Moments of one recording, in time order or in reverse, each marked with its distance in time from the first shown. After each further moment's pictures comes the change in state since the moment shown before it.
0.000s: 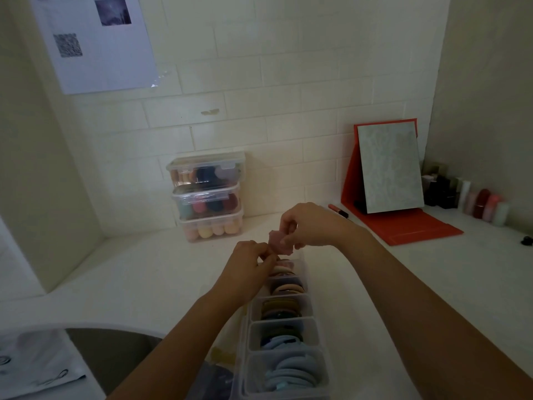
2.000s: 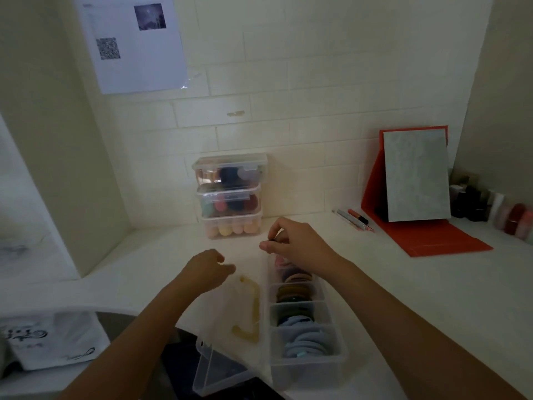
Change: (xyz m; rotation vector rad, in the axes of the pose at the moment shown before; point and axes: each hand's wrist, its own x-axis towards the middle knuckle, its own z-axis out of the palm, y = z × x) left_hand -0.003 -0.063 -0.062 0.197 -0.193 -0.517; right_hand 0.004 -0.028 0.048 0.404 0.117 -0.044
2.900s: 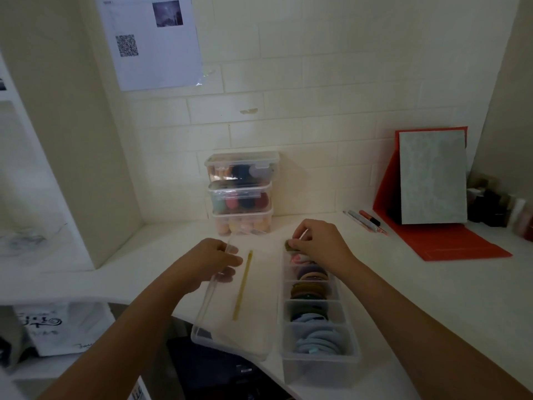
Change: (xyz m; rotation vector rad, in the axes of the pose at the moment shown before) left_hand -0.031 0.003 -0.035 -0.612 -0.168 0.021; right_hand 0.014 0.024 -0.002 -0.141 0.159 0.139
